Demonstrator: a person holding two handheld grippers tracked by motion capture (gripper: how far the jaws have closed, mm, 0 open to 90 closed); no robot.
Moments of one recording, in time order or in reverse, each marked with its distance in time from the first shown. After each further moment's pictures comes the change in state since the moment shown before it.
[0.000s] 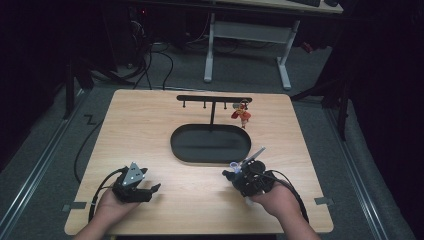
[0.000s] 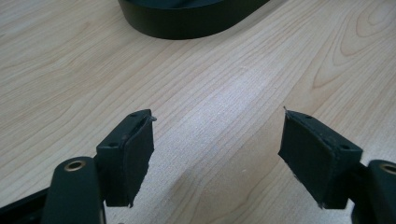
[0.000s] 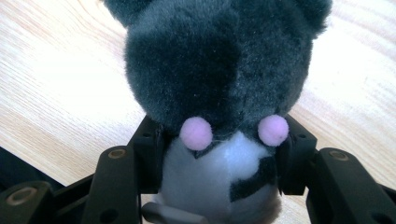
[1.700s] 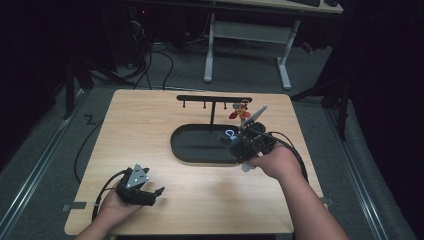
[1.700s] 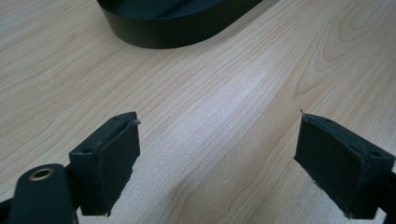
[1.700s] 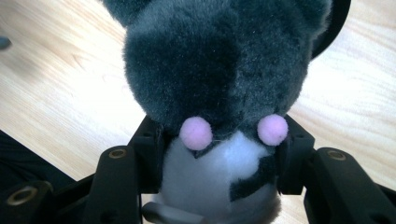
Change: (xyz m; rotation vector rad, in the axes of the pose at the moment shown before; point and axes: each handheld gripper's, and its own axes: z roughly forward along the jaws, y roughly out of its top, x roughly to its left) left arm -0.010 0.005 0.003 -0.008 -0.013 0.040; right arm -0.016 0.074 -0.079 -0.054 0.046 0.020
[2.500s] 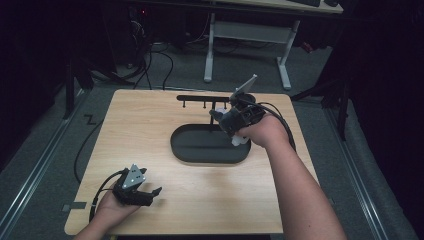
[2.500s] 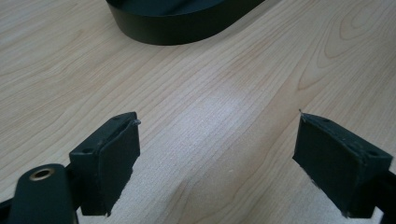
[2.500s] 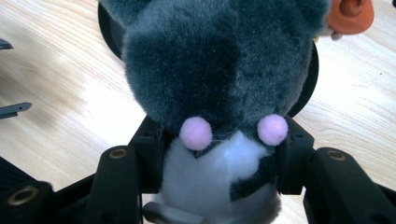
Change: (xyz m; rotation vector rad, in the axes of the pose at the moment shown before) left arm 0.004 -0.004 -0.007 -0.001 0.007 -0.011; right arm -0.006 0.070 -0.021 -0.009 0.000 0.035
